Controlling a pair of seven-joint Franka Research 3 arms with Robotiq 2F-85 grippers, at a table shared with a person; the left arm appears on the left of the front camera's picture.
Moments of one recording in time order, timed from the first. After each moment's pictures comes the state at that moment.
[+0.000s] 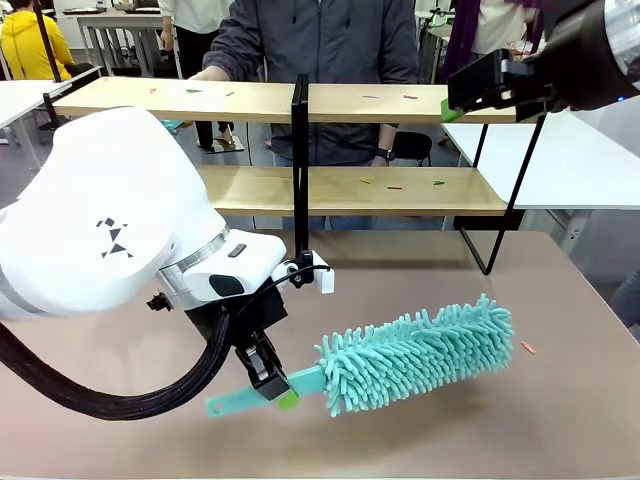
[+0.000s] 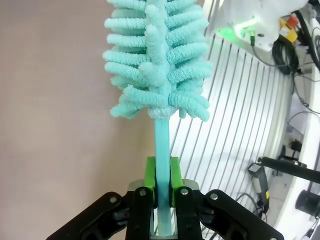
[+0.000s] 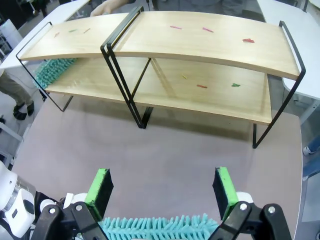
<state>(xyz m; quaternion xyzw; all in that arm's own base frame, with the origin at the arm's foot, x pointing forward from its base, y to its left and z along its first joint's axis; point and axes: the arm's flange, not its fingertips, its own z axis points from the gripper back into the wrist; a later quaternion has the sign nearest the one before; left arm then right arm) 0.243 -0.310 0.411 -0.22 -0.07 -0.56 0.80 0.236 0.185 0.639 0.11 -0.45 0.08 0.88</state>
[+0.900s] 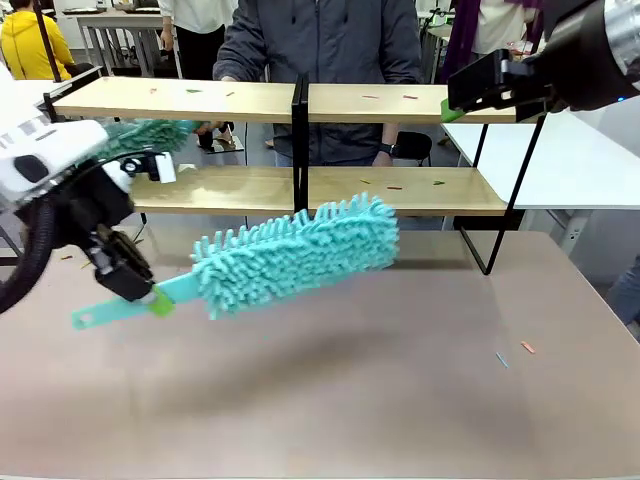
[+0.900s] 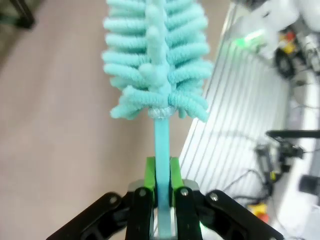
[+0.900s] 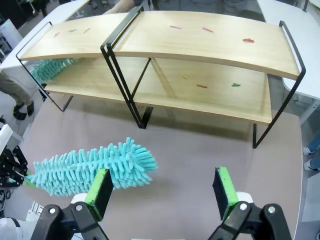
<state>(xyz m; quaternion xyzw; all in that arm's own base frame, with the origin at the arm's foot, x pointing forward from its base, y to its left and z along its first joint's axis) 0.294 -0.142 0.494 -0.23 -0.11 -0.52 0.81 0.236 0.185 0.639 0.11 -0.45 0.08 0.88</state>
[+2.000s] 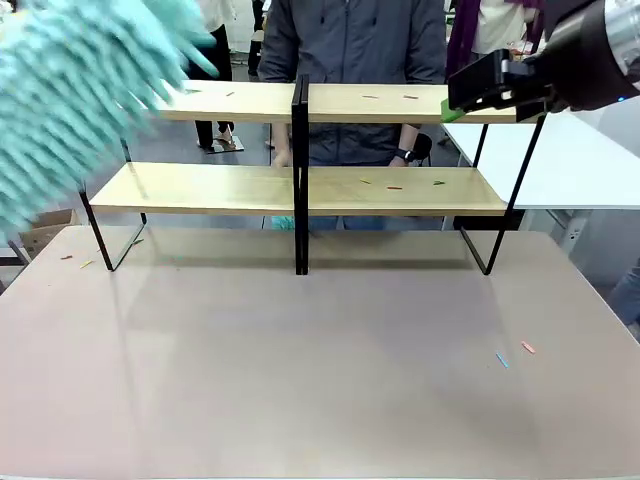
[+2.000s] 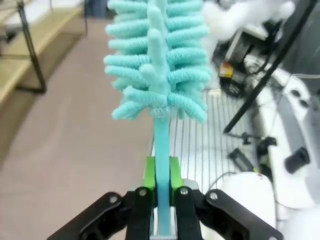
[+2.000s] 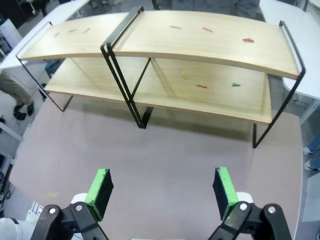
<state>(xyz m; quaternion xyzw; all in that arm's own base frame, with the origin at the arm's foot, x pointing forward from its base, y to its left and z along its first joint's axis) 0.164 0.097 0.553 -0.39 -0.35 -0.54 0.66 0.236 0.185 0.639 0.11 -0.45 0.08 0.88</state>
